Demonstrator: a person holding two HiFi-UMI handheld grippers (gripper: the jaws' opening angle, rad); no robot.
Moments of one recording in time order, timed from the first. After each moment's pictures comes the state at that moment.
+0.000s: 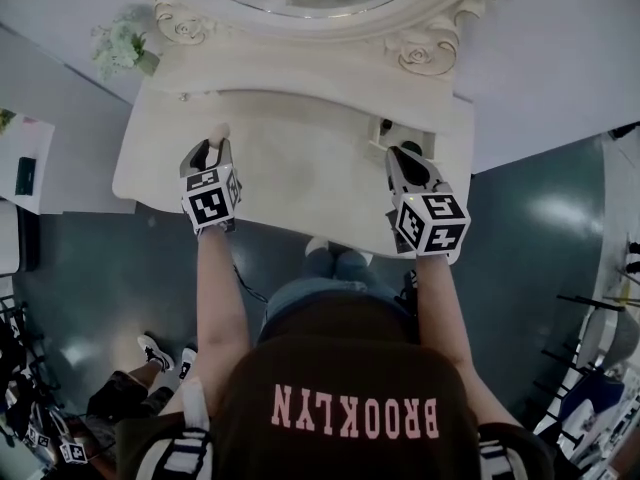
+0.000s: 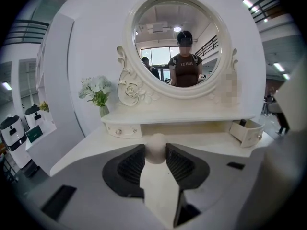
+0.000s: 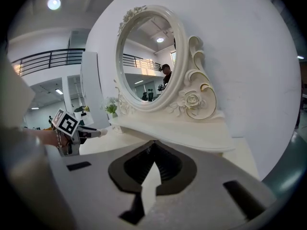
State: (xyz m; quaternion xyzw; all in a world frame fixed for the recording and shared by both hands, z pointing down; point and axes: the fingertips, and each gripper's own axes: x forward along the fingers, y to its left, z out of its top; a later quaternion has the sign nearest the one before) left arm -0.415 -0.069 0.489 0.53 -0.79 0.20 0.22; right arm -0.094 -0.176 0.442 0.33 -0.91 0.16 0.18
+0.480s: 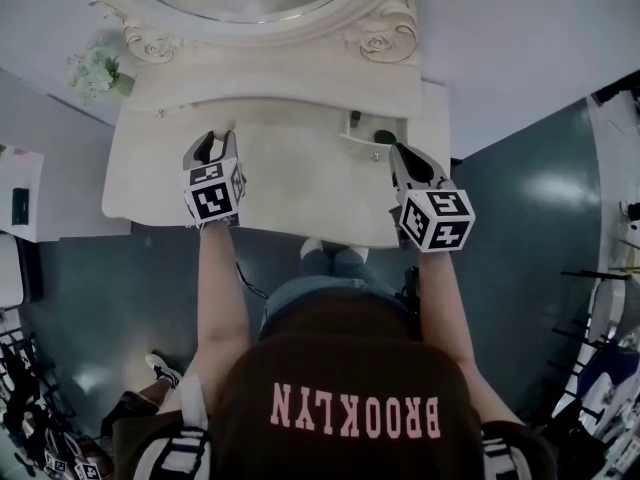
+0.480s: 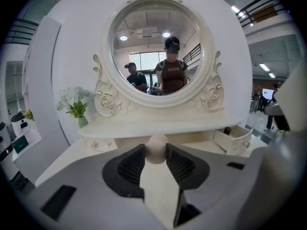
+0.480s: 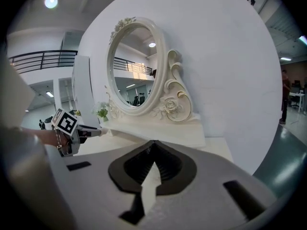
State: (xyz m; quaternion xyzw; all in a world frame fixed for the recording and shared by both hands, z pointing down) left arm -0.350 -0.116 0.468 0.59 -0.76 0.20 0.19; right arm -0.027 -0.180 0.431 0.39 -0.89 0.16 0.16
